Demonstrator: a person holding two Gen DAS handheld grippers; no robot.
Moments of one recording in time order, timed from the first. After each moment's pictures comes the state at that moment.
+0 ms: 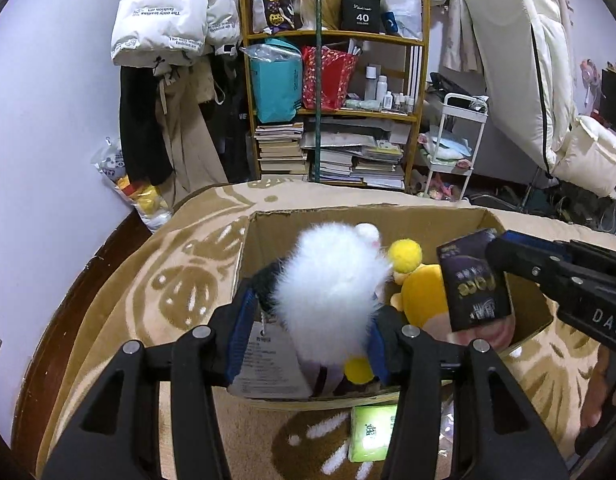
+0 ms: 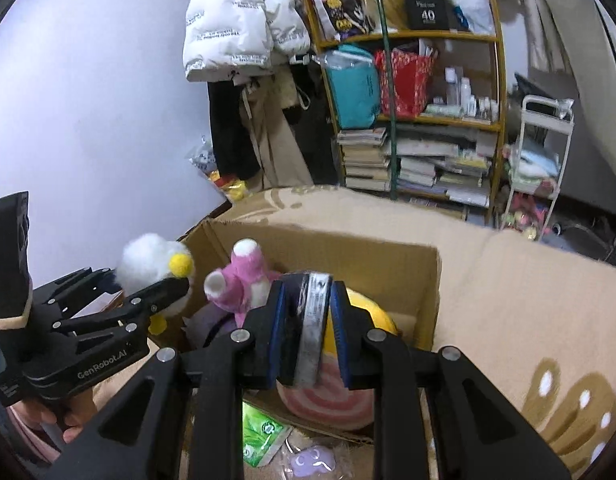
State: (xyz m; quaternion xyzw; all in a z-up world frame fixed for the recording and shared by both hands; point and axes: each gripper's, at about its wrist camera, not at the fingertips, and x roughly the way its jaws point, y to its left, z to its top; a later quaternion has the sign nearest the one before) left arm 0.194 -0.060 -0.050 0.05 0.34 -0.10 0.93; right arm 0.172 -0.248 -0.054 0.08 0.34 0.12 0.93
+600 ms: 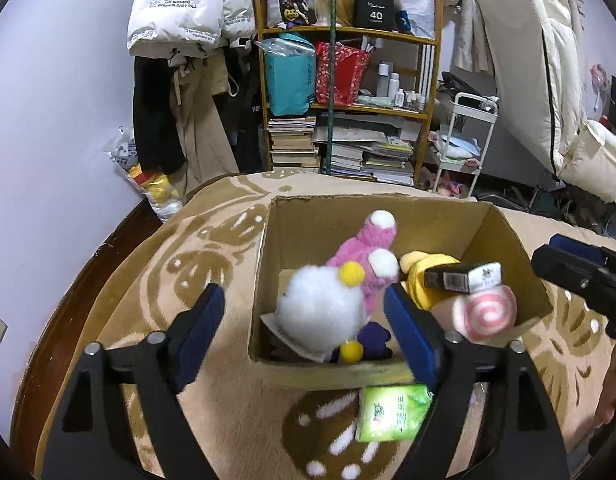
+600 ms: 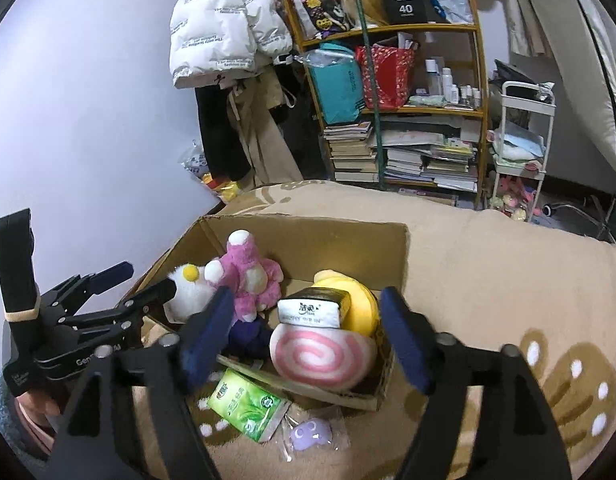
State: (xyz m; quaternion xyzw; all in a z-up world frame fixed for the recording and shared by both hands) left arm 0.176 -0.047 -0.045 0.04 0.35 -0.09 0.93; right arm 0.142 -0.262 -0.043 0.10 0.34 0.10 0.93
